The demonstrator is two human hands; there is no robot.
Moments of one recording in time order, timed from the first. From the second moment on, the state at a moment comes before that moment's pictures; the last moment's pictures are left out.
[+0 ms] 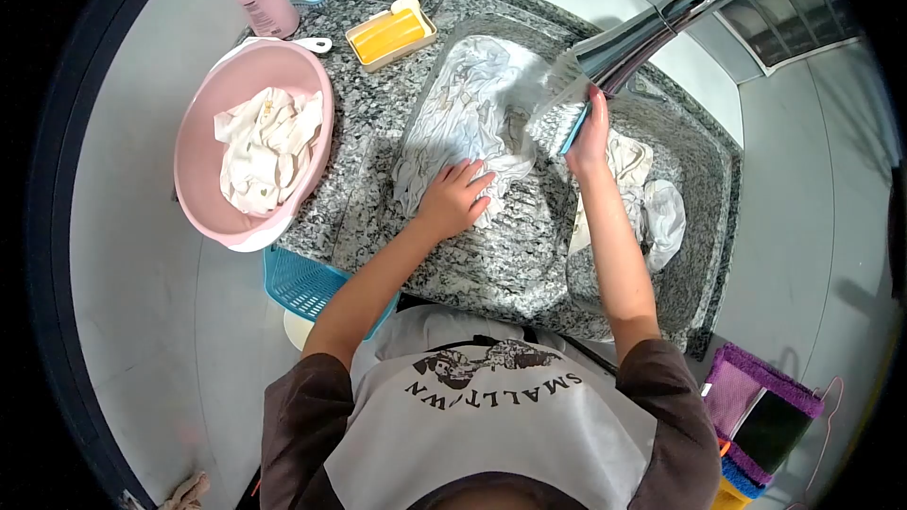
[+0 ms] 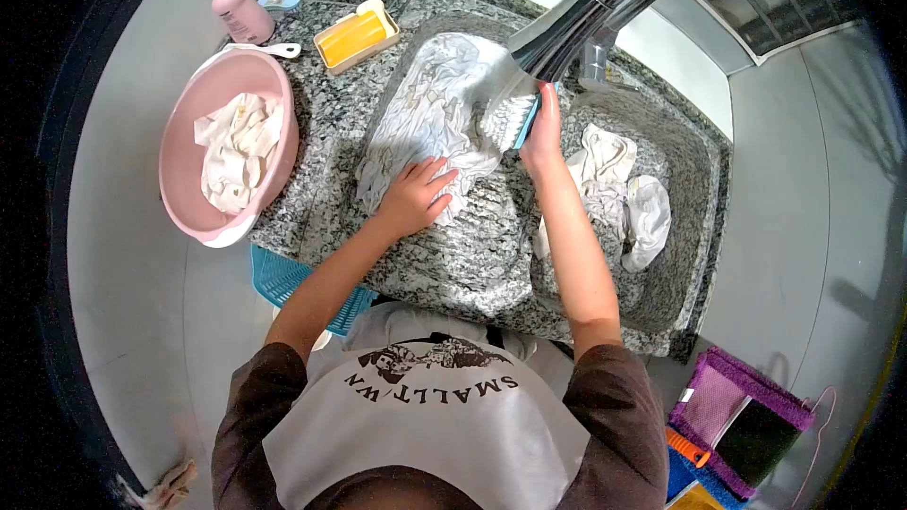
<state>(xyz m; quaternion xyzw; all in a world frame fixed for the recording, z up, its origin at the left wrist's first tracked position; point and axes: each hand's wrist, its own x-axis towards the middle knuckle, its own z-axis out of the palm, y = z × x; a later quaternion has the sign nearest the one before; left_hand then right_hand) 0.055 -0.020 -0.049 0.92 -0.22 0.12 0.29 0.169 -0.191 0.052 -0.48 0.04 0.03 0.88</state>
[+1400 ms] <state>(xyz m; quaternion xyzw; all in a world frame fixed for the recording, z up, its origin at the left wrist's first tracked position) 0.054 -0.021 -0.056 0.92 -0.23 0.13 0.29 0.162 -0.182 0.044 -0.46 0.04 0.09 0.89</state>
